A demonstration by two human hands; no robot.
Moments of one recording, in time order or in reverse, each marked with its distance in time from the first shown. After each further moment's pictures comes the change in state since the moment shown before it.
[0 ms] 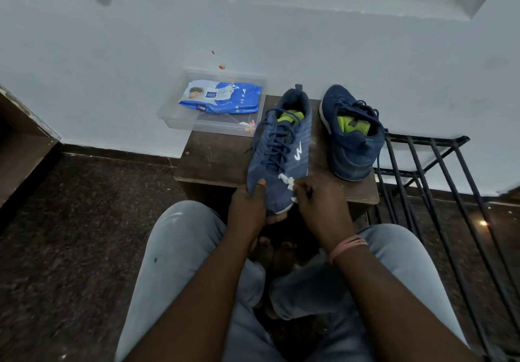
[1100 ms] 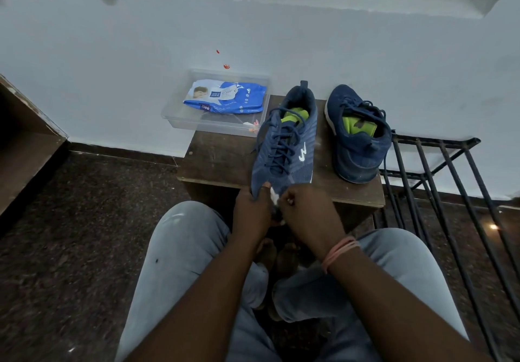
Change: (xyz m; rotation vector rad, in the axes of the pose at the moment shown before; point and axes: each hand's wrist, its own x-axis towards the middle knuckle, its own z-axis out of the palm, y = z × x) left_hand 0.002 -0.007 0.000 0.089 0.063 0.060; right_hand -0.002 -0.028 0.005 -0.105 -0.244 0.028
